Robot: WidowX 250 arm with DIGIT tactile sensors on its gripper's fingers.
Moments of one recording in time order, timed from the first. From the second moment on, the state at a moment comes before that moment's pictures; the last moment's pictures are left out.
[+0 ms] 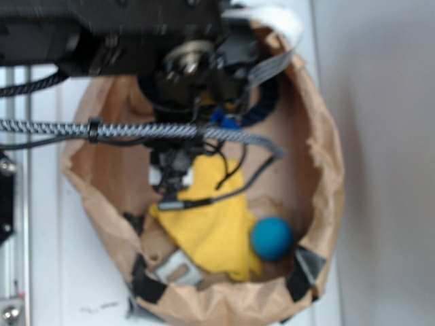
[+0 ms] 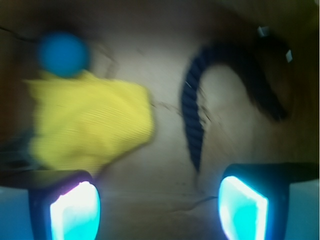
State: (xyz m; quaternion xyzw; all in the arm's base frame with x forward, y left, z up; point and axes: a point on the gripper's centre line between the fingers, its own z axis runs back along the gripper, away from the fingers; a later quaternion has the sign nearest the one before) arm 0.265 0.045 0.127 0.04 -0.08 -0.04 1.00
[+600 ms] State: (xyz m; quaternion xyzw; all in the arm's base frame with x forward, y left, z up) arm 0.309 0.059 0.058 0.03 -0.03 -0.05 1.00
